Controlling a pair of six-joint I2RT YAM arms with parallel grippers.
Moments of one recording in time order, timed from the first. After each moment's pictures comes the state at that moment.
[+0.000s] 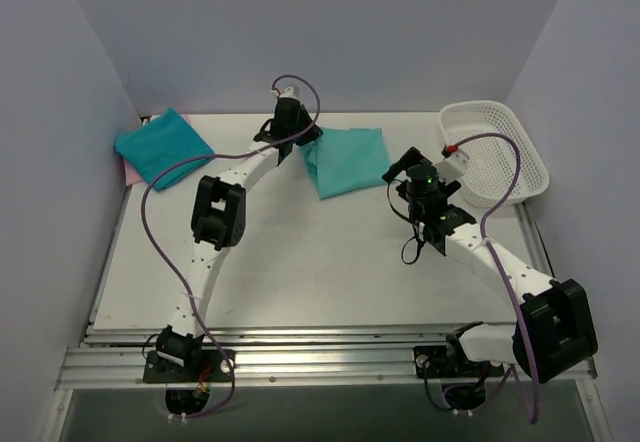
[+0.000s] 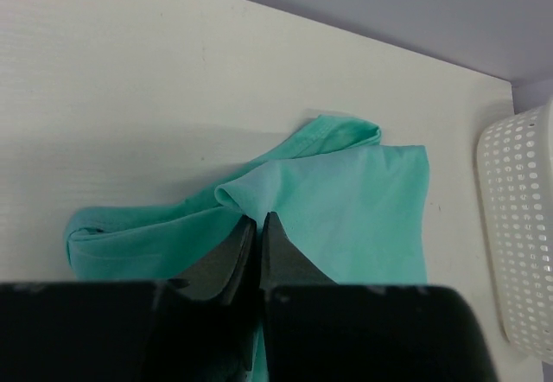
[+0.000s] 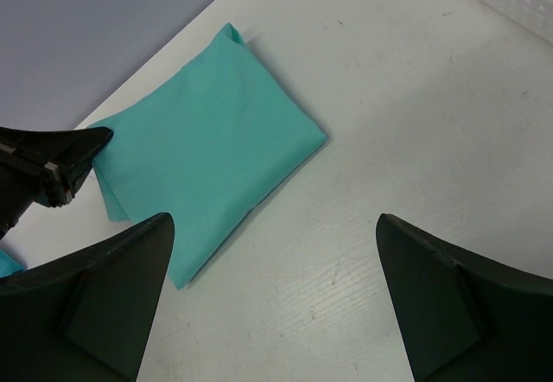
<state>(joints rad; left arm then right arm) -0.41 2.61 2.30 -0.12 0.07 -0.72 0.41 1.27 0.80 0.01 0.55 0.81</state>
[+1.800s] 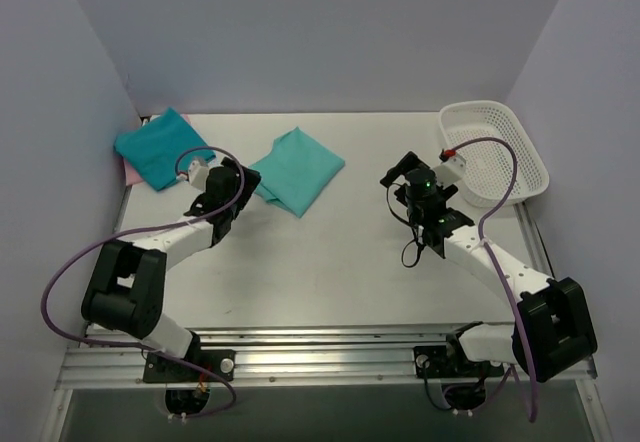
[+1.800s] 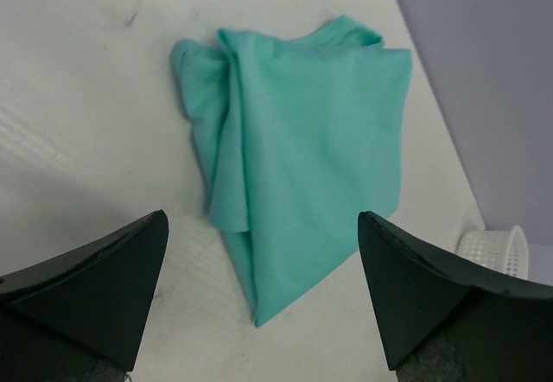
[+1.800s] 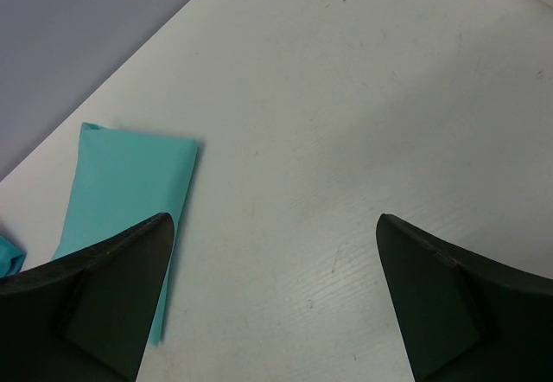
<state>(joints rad) -0.31 1.54 0.83 0.22 -0.31 -1.13 0.41 1.27 0.76 0.04 0.52 0.83</state>
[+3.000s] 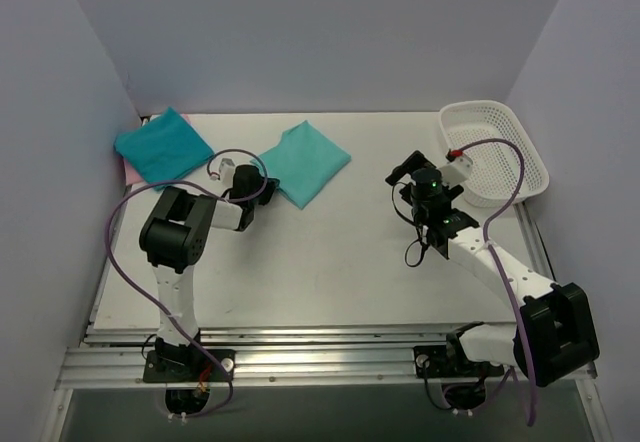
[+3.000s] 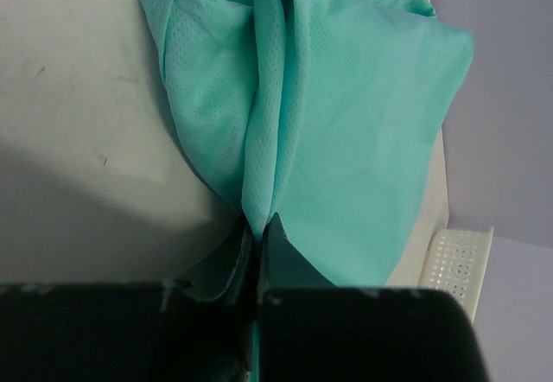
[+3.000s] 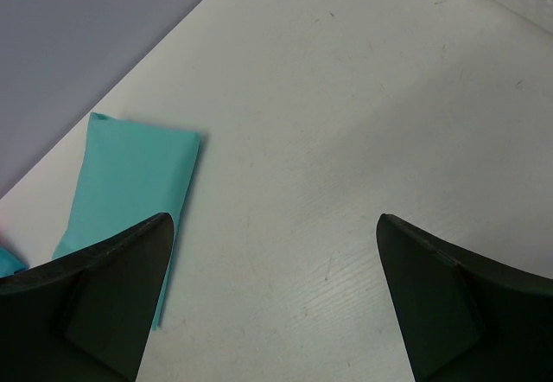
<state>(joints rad) -0.34 2.07 1.00 0.58 -0.18 -1.32 0.39 1.24 0.75 0.04 0.52 0.83</state>
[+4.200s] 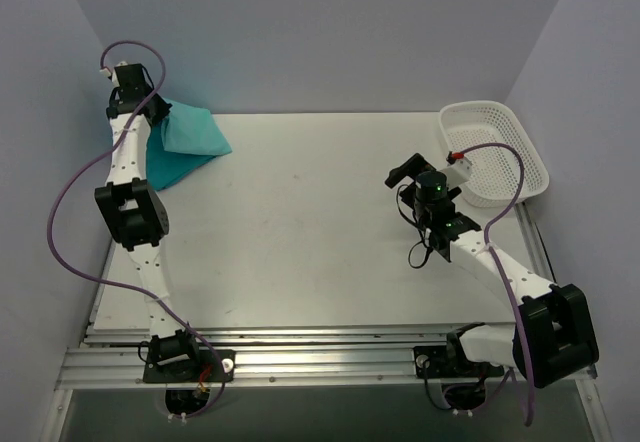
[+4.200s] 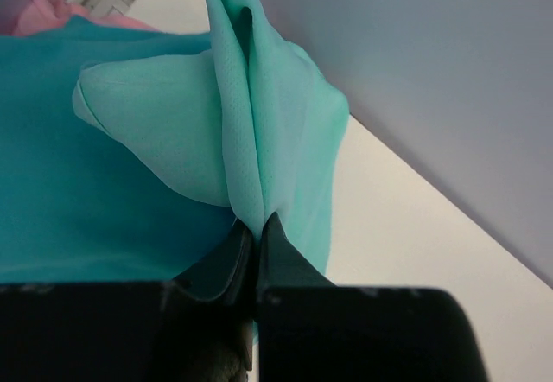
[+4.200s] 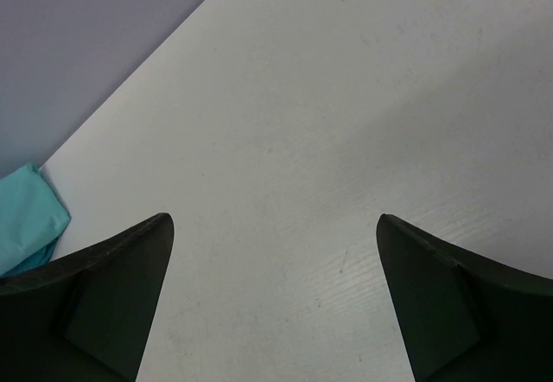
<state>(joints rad) 0.18 2.38 2.37 -0.61 -0.06 -0.57 0.35 1.23 0.70 0.11 0.40 0.83</state>
